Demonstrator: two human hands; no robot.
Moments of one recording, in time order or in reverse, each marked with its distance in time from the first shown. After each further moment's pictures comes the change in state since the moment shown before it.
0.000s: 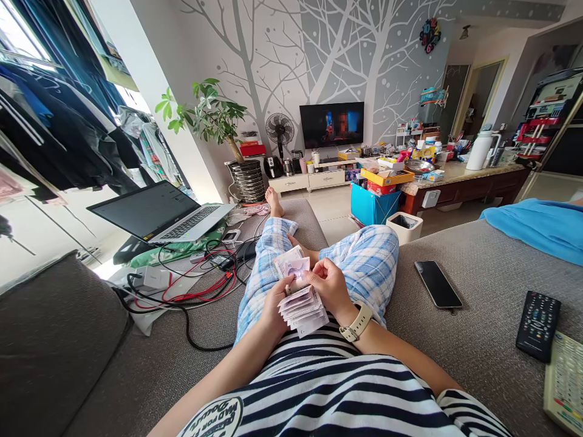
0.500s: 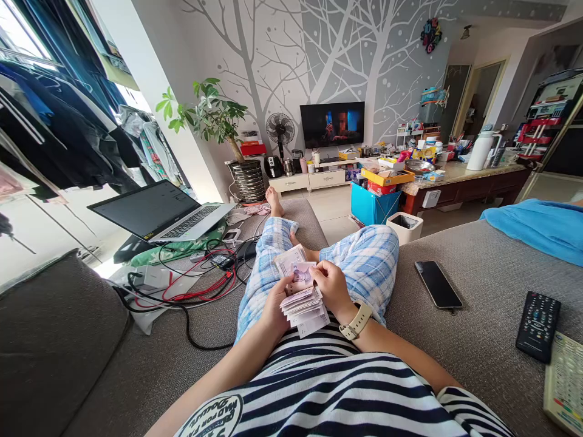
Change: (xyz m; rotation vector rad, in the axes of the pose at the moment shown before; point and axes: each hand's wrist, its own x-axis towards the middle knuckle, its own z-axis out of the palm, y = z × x) left_hand 0.001 -0.002 0.001 0.061 -0.008 0.052; right_hand 0.004 0.008 -0.004 -0.200 0.014 -0.054
